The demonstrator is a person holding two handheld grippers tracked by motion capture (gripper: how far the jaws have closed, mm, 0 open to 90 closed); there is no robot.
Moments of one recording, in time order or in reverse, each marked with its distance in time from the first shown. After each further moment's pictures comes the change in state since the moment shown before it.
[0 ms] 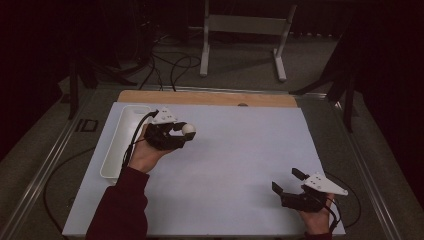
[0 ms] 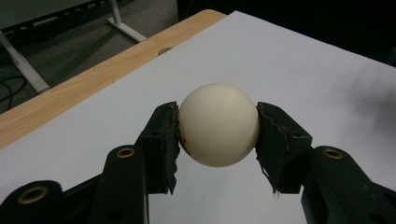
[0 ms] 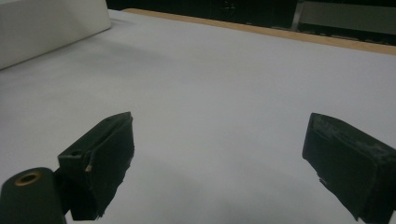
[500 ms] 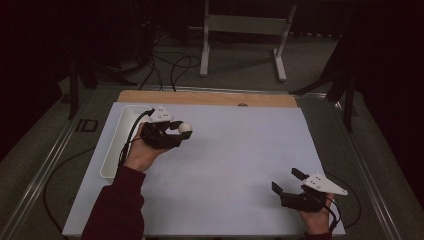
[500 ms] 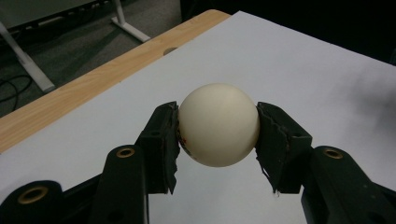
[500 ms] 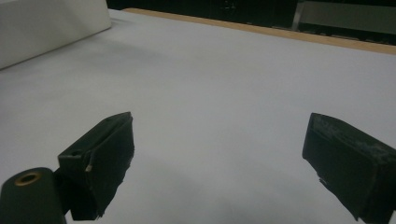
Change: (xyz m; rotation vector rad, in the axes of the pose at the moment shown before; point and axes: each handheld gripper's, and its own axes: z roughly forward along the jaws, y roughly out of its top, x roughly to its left) left arm 0.005 0.001 -0.009 0.003 0.015 -0.001; right arm 0.000 0.000 0.001 0.001 0.001 0.001
